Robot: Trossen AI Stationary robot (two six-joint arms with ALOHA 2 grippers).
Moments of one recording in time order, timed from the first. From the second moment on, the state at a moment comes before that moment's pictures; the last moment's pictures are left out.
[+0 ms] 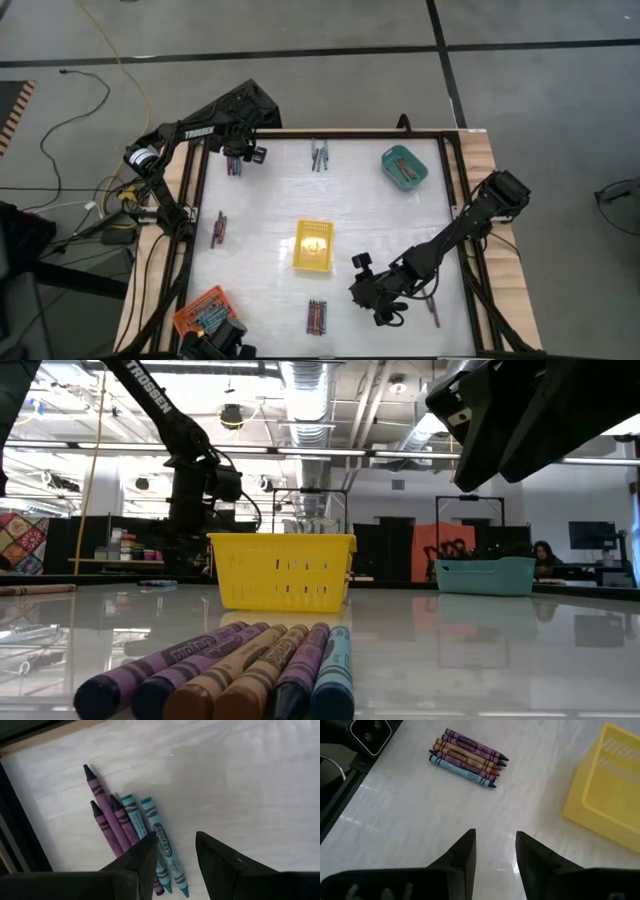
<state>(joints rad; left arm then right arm) 0.94 1.75 1.11 -0.76 -0.16 -0.39 0.63 1.59 1.06 -0.29 0.29 0.13</state>
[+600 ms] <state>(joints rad) 0.91 1.88 1.12 -0.77 -0.16 -0.40 0.66 1.59 1.06 -0.29 0.29 0.14</state>
